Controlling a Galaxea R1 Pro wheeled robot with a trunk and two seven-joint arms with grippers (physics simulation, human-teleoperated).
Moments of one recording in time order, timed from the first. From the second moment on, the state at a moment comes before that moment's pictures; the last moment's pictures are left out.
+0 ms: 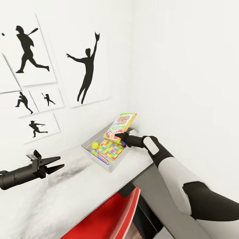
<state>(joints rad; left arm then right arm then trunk) -0.32 0.66 0.01 -1.44 1.42 1.04 -0.65 -1.11 0.14 0.09 -0.47 -0.82 0.69 0.30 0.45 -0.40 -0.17</state>
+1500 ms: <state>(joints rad) -0.32 0.66 0.01 -1.44 1.42 1.04 -0.65 -1.11 0.14 0.09 -0.51 -0.82 0.69 0.29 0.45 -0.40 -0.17</state>
